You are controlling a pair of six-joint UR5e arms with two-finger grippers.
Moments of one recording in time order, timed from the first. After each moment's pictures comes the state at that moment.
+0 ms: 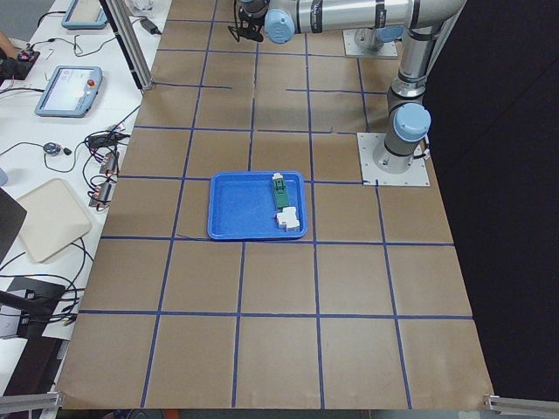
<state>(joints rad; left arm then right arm) -1.66 -1.73 -1.60 -1.42 0.98 -1.31 1.71 -1.49 1.62 -1.84 -1.13 -1.46</state>
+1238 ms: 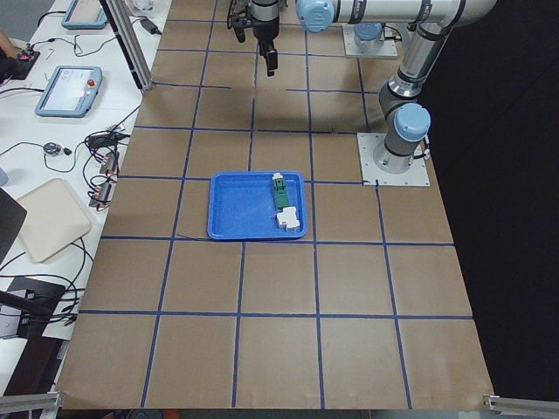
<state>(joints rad) -1.47 -1.53 -1.59 -1.63 1.53 -0.15 1.09 -1.49 1.58 -1.68 -1.25 -1.90</state>
